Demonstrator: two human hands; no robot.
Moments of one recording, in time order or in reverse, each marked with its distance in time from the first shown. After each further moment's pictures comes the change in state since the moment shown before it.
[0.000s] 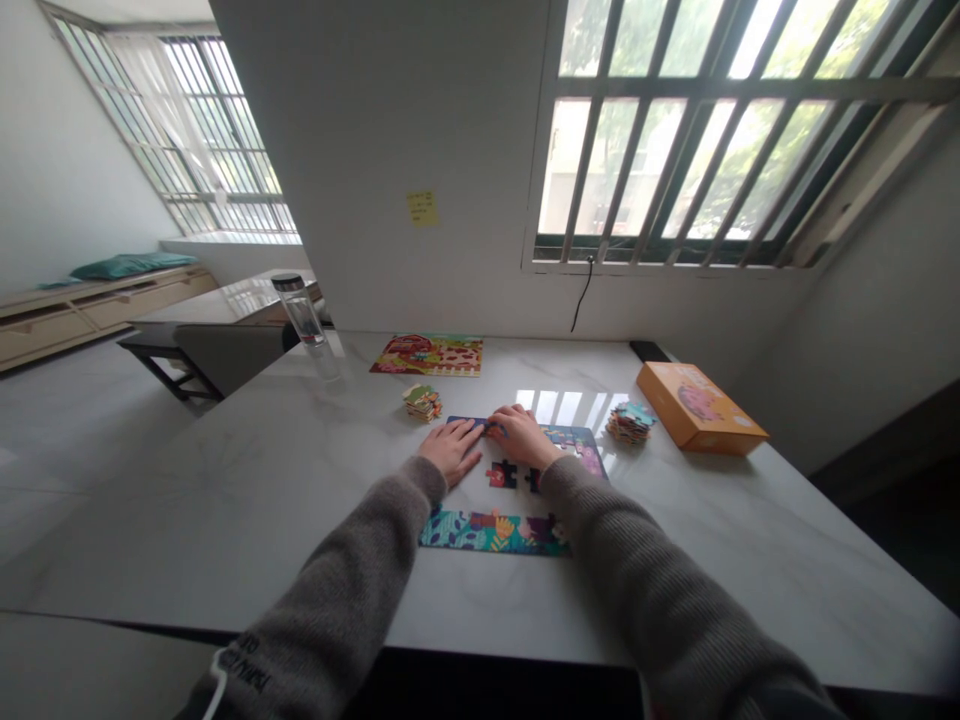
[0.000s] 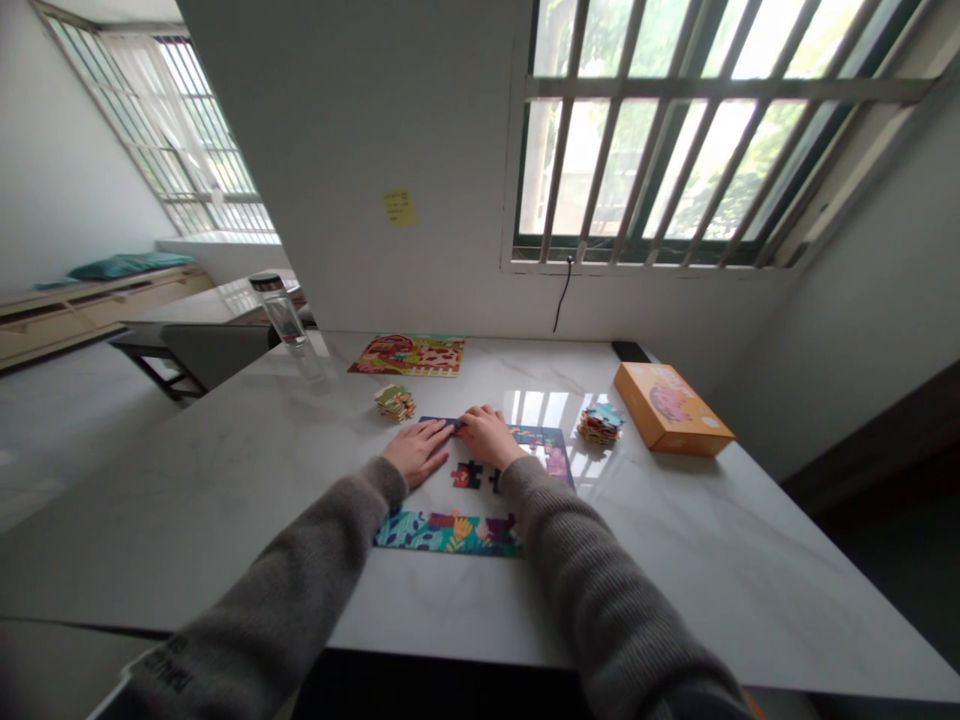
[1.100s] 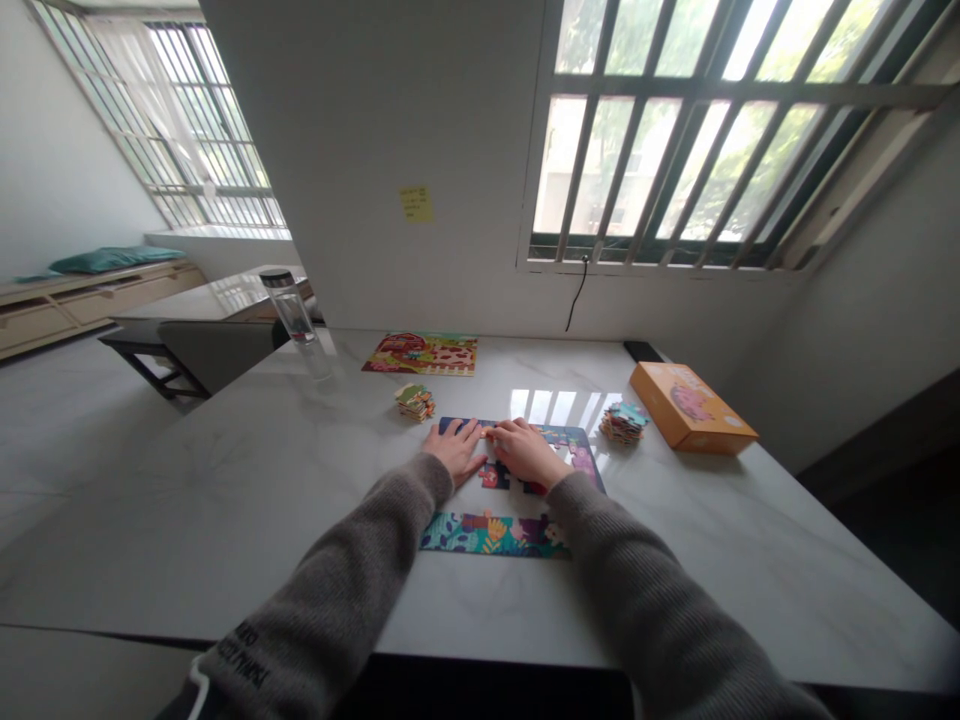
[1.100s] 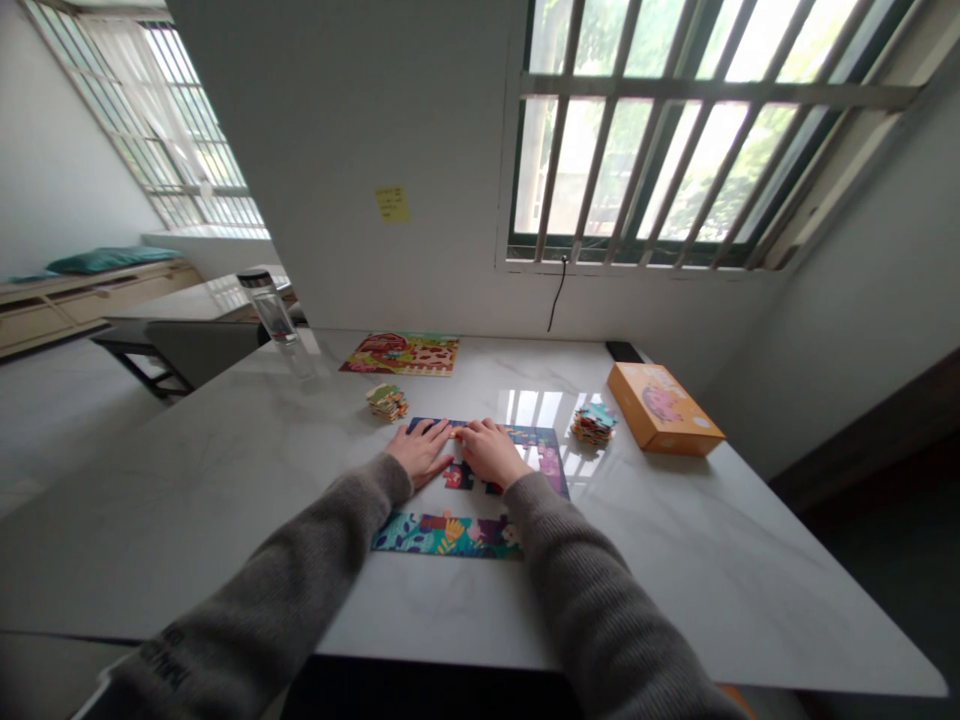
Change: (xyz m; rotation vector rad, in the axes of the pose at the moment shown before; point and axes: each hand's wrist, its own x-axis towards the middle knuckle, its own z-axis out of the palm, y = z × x) left_hand 0.013 0.020 0.000 0.028 -0.089 -0.042; right_hand -0.031 -0.001 -0.004 -0.104 -0.070 -0.012
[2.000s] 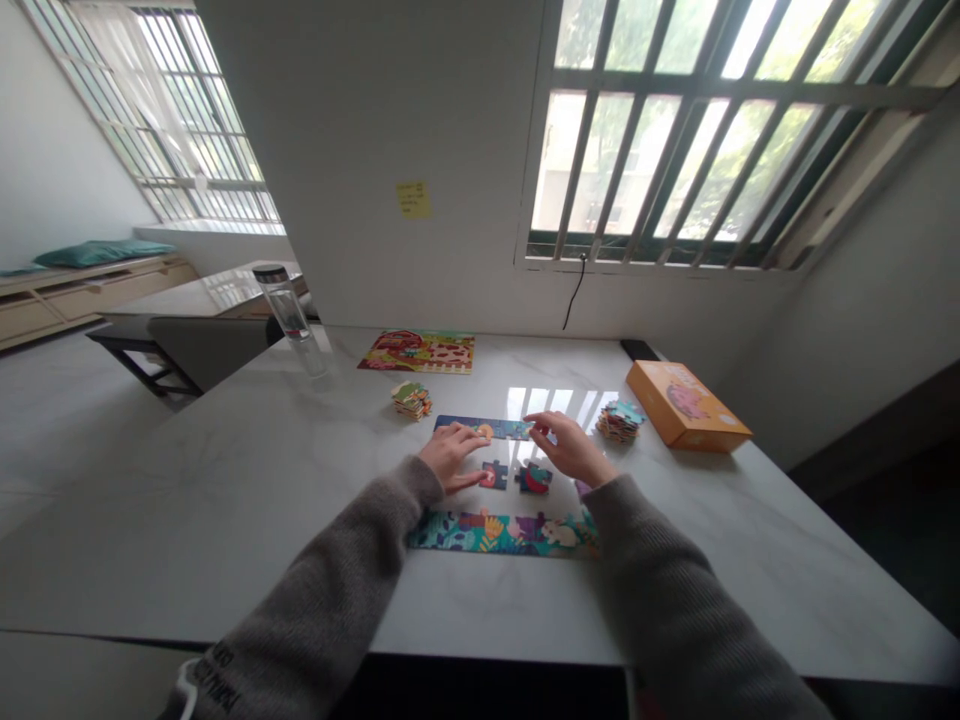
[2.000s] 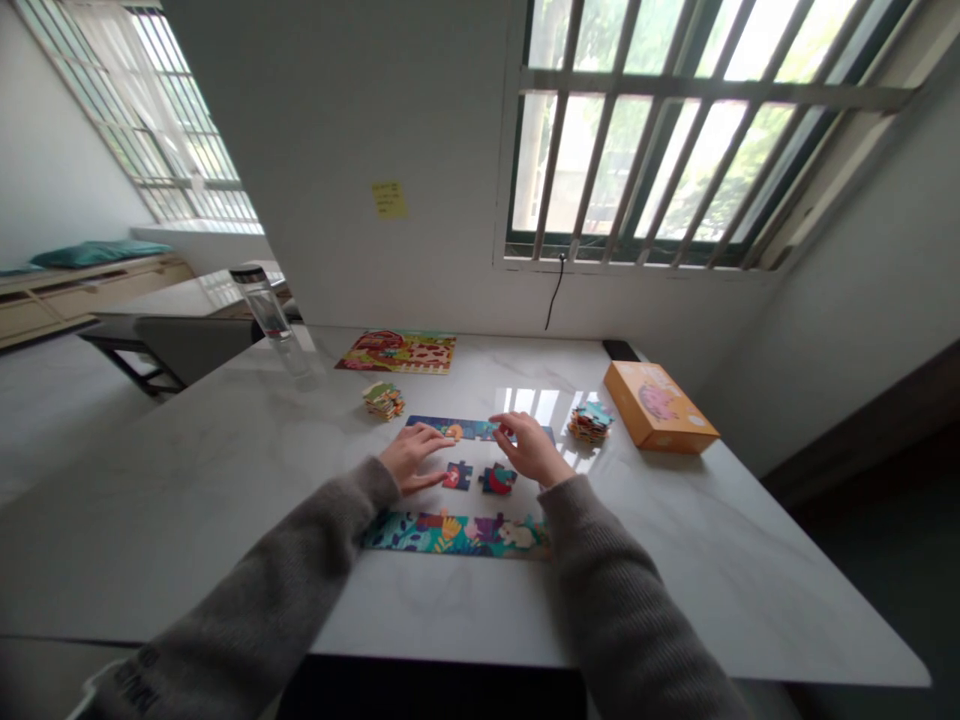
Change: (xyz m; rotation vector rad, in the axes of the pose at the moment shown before) left_hand -0.015 -0.006 -0.007 -0.223 0.154 0.257; right_hand -0.040 0.041 -0.044 0.371 0.244 0.031
